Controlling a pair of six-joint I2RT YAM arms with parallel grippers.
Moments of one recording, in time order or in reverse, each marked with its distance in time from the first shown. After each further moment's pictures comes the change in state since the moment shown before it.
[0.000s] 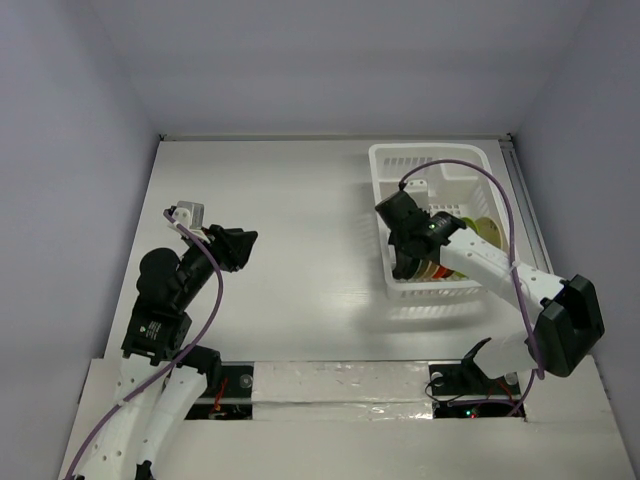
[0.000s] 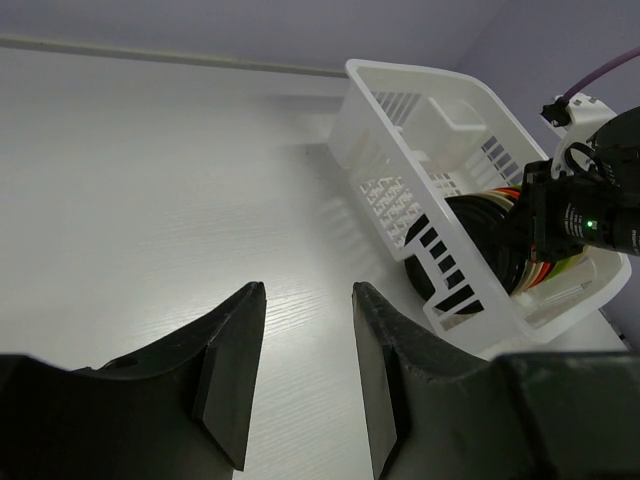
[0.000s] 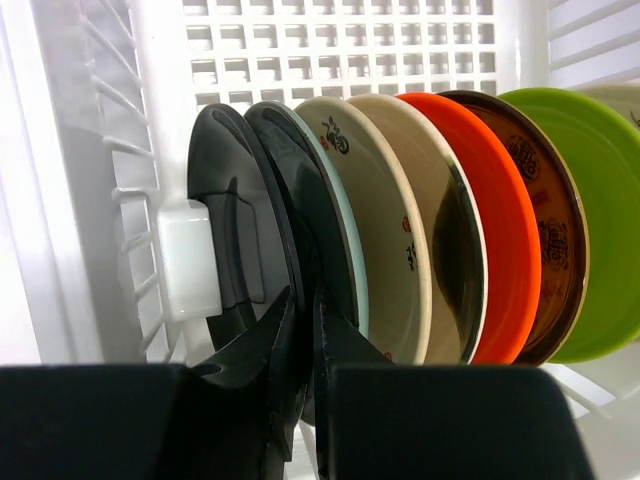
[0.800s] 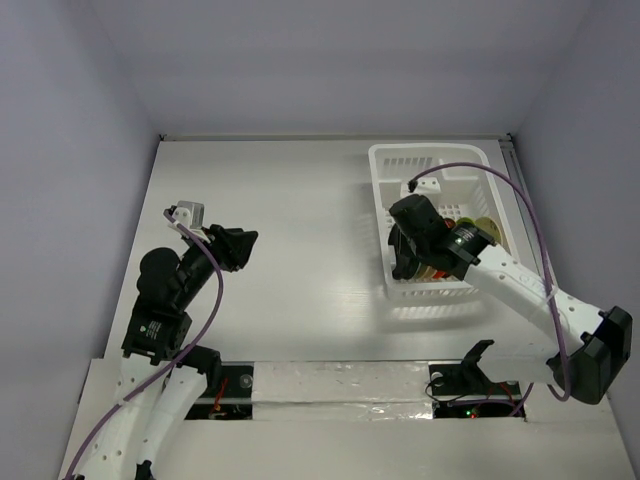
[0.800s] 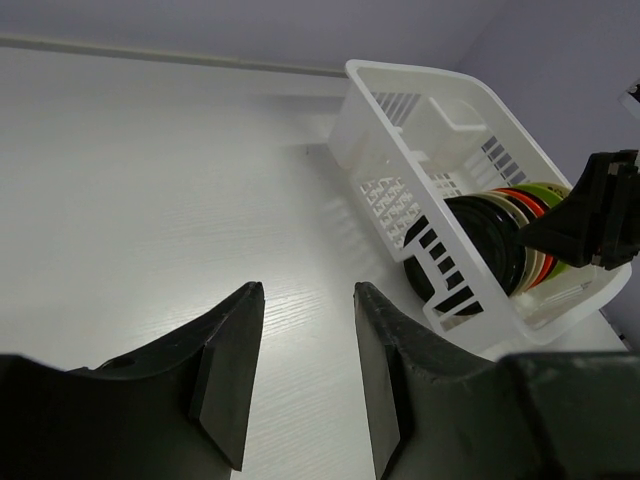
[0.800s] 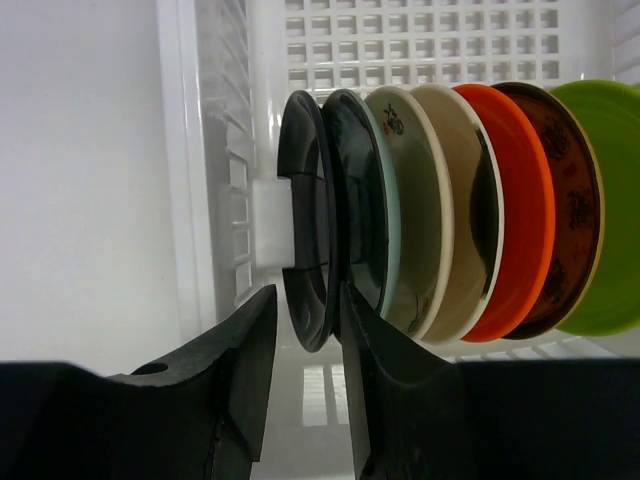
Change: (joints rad) left arm 0.000 0.002 0.000 0.001 0.000 0.000; right arm 0.061 -0.189 -0.001 -0.014 -0.101 0.051
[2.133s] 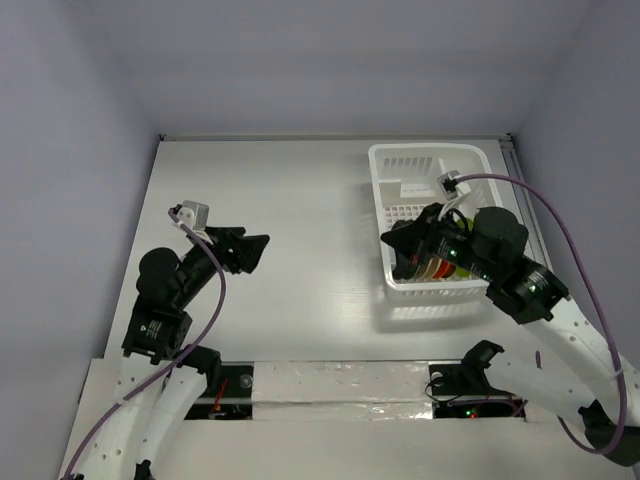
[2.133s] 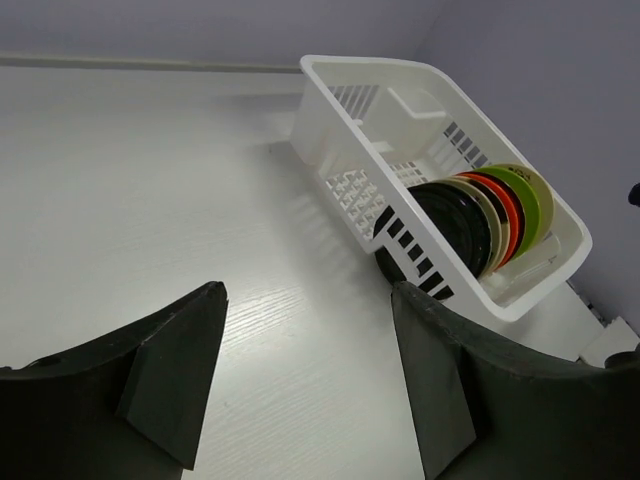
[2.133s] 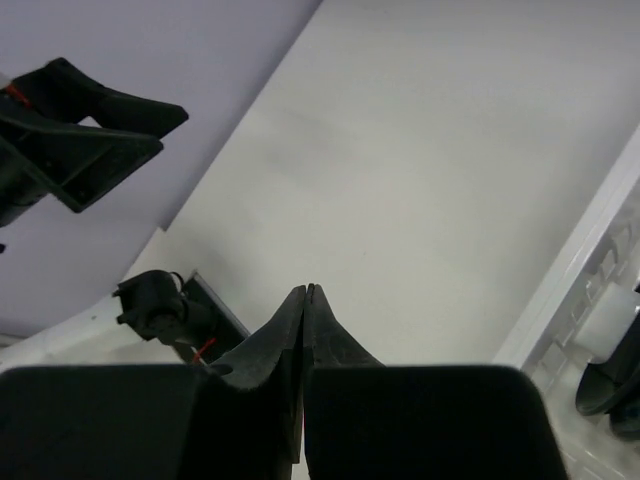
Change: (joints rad) left arm -0.008 -0.004 0.000 0.033 0.088 0.001; right arm -0.087 -0.430 -0.122 0.409 -0.772 0.008
